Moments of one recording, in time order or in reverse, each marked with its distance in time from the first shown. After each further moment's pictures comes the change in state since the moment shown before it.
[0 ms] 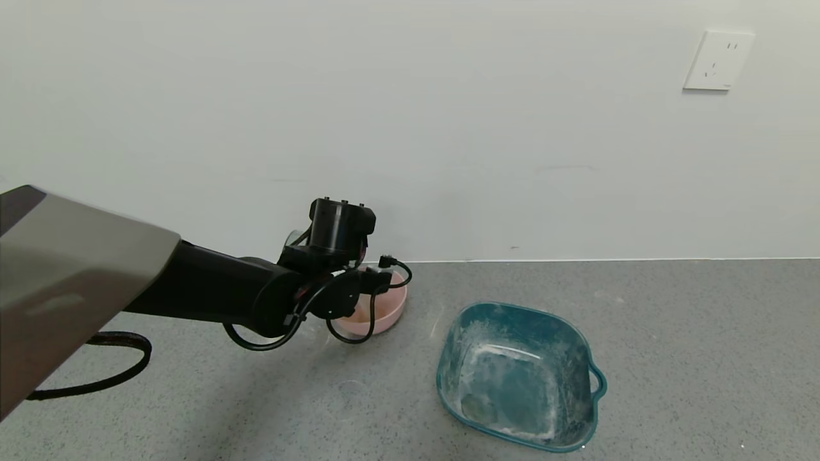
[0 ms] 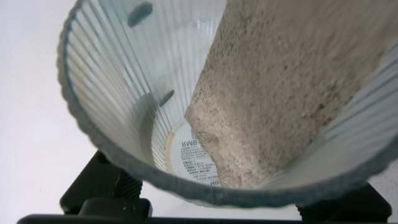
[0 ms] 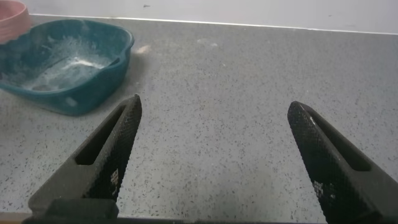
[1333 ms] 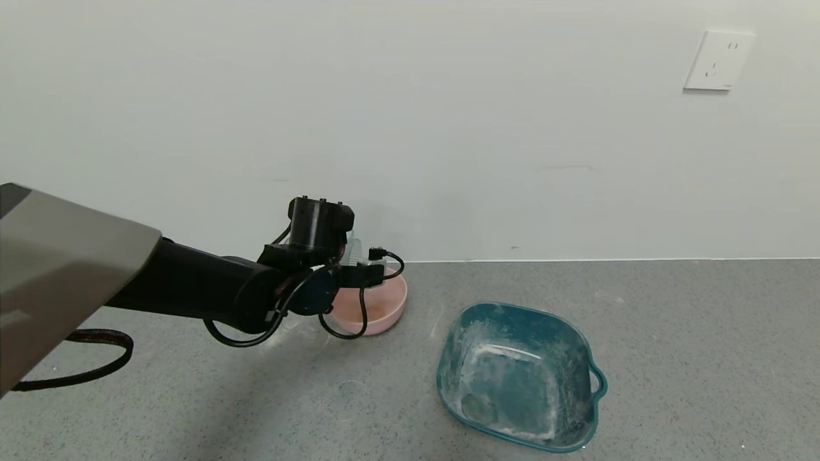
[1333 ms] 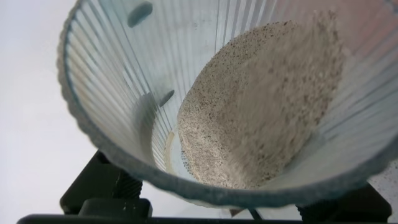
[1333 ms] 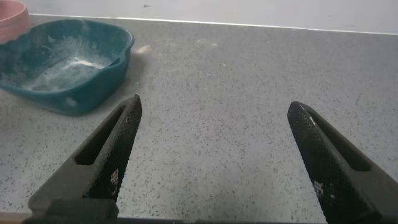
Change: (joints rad) left arm 0.055 -0.014 0.031 -0.016 -0.179 -0.132; right arm 0.000 0.000 0.000 0.000 0.000 0.000
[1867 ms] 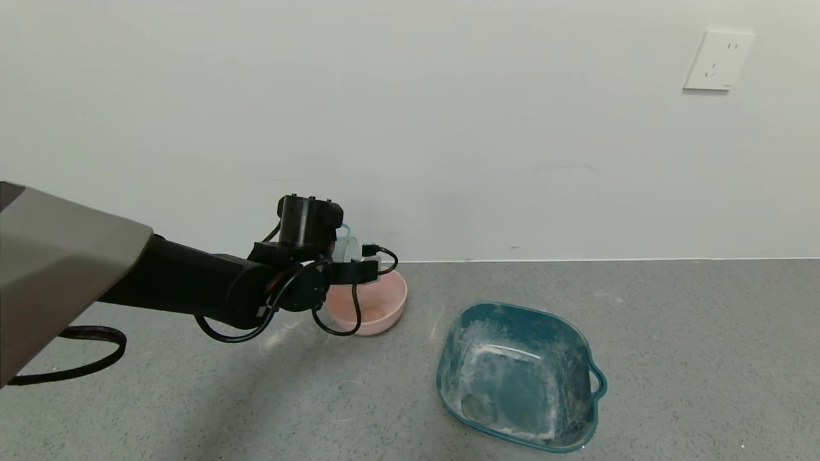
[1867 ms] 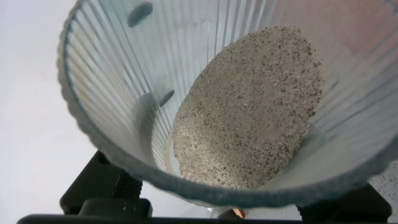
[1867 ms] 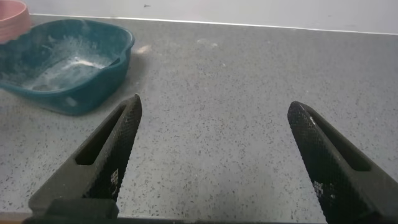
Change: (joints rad) left arm 0.041 -0.001 0.000 0.004 -0.078 -0.043; right arm 0.000 0.000 0.000 0.000 0.000 0.000
